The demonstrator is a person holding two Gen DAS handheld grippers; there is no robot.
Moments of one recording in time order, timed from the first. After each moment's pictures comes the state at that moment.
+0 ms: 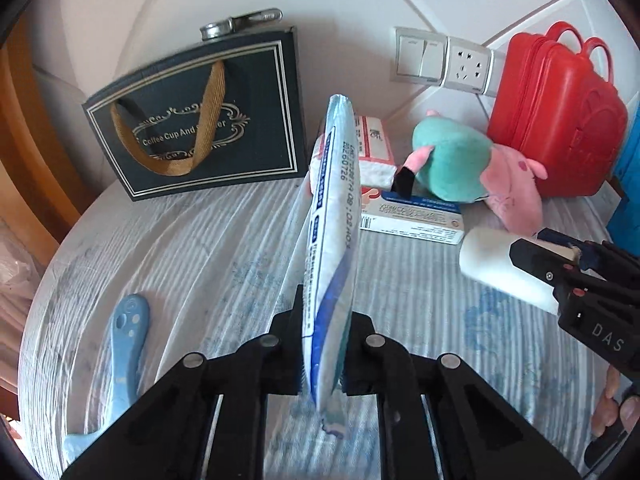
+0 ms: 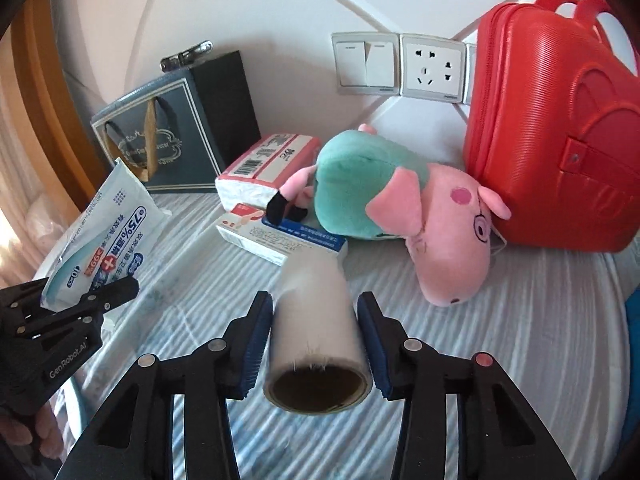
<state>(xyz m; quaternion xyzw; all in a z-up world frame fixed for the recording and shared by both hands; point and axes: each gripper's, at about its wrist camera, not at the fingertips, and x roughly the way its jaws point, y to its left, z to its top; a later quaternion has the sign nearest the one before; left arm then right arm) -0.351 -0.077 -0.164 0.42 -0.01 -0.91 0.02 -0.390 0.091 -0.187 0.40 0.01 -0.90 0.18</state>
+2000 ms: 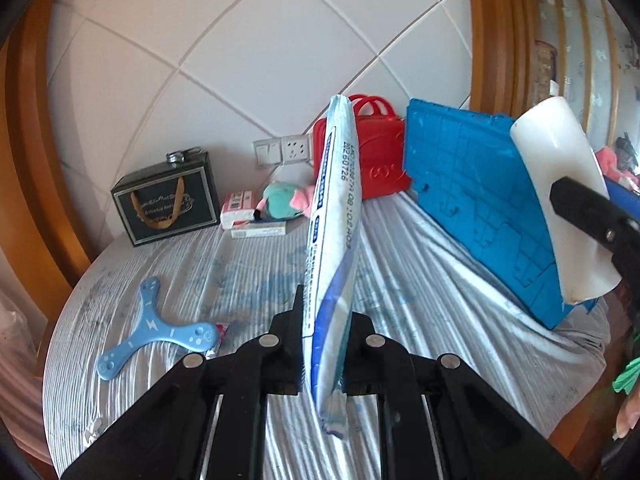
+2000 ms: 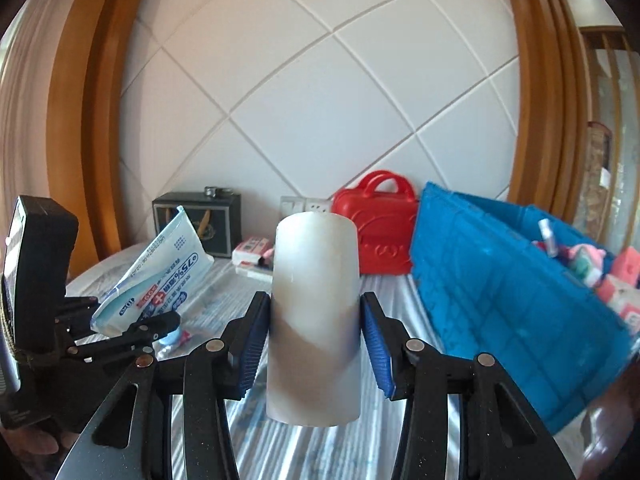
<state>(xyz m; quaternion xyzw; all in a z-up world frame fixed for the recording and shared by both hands) -0.016 -0.002 -0.016 0.29 -0.05 -0.95 -0.14 0.042 0.138 0.025 0.19 0.06 -0.98 0.02</state>
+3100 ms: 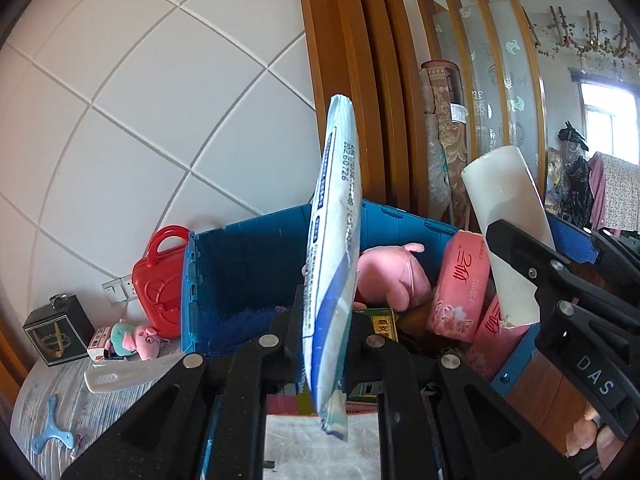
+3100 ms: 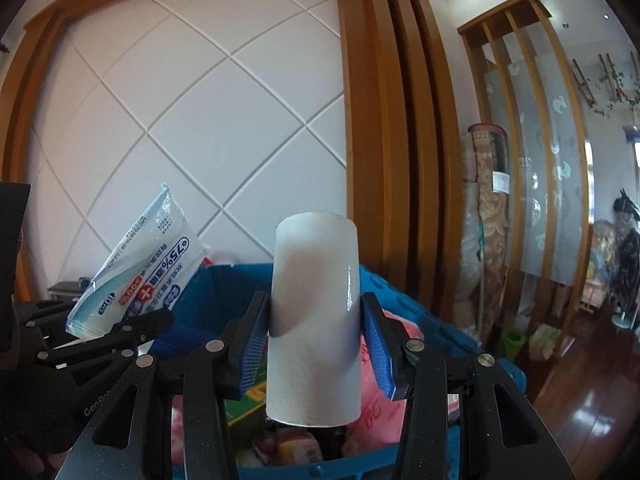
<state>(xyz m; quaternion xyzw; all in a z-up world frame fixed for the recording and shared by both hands) 0.011 0.444 0.103 0.17 -0.09 -0.96 -0.23 0.071 0.576 0.100 0.07 -0.01 -0.99 -0.08</state>
